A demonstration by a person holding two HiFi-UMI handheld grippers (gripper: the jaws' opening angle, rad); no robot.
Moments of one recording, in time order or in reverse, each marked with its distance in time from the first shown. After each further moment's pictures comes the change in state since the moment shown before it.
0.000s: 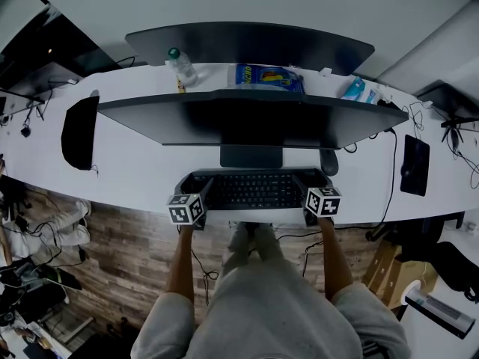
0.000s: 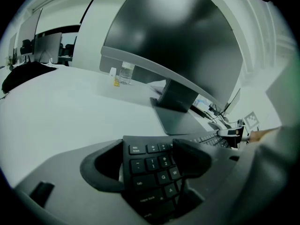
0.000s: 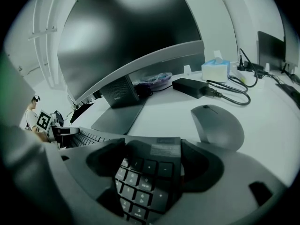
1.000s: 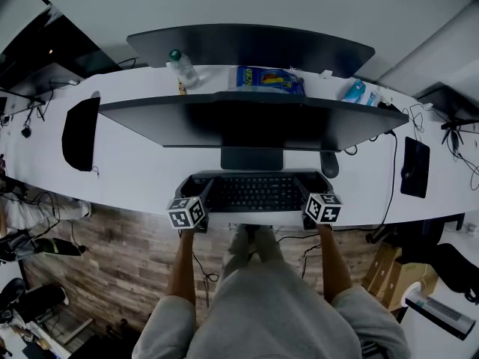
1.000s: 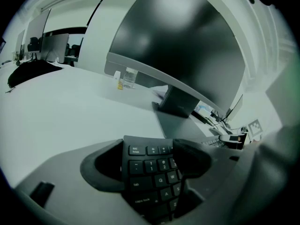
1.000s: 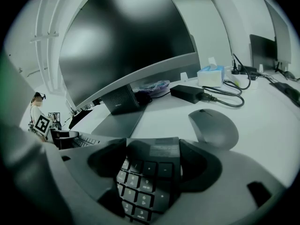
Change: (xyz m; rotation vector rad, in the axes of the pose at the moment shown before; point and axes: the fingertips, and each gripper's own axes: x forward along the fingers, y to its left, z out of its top) left arm -0.008 -0.002 0.006 -0.054 -0.048 0.017; right arm -0.011 0.003 0.006 0.027 -0.086 -0.018
